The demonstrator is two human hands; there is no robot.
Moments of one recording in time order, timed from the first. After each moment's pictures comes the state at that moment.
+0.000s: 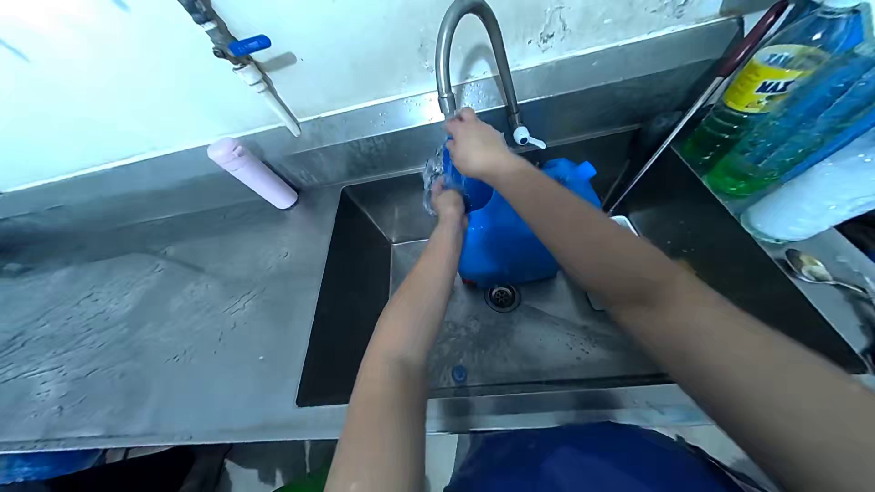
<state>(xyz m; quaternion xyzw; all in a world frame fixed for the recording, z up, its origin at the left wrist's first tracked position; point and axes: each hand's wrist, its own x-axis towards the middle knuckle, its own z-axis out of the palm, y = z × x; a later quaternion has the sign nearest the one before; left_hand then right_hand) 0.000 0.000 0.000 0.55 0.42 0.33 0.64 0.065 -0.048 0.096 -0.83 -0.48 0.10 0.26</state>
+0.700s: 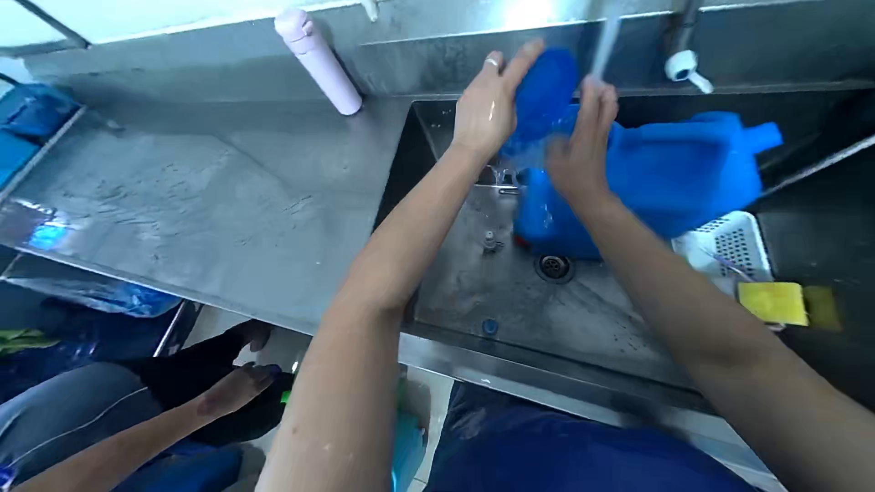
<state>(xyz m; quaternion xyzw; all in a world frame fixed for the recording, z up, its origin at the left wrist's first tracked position) -0.076 0.079 0.051 0.93 0.27 0.21 0.13 0.019 -0.036 -0.026 -0.74 -0.47 0.01 0.48</state>
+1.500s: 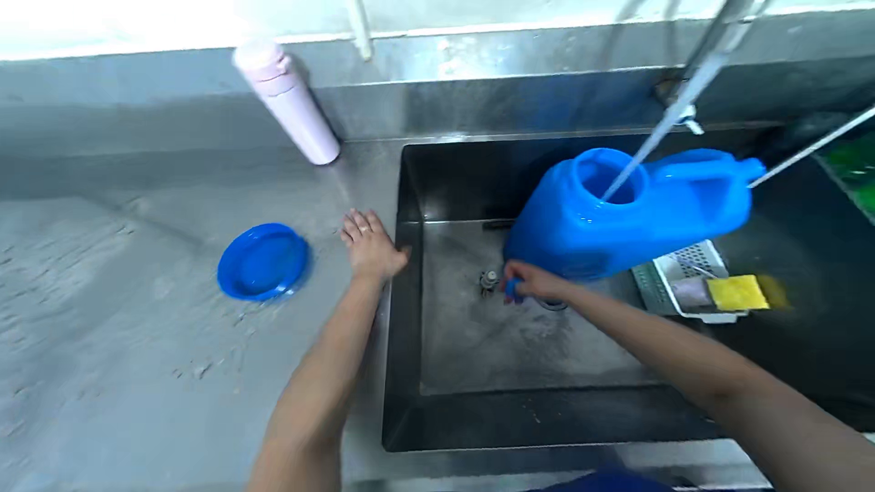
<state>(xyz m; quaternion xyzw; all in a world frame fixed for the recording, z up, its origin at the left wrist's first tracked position) -0.251 0.241 -0.074 0.87 0.47 -0.05 0.12 -0.055 0.002 -0.121 -0.69 -0.41 0.51 0.29</state>
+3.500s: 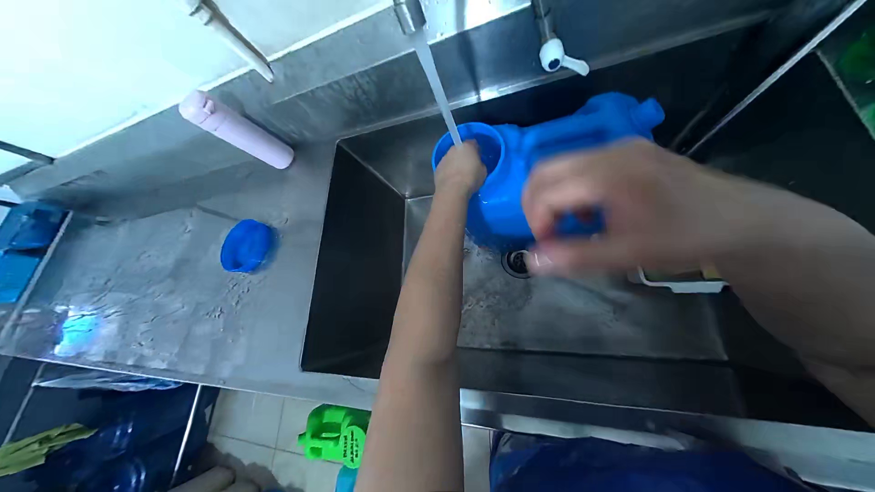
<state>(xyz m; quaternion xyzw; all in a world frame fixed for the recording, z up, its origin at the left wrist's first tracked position) 0.030 0.020 -0.015 0.90 0.40 -0.09 0.17 0.090 -0.200 0.057 -0.50 -0.74 0.11 0.44</state>
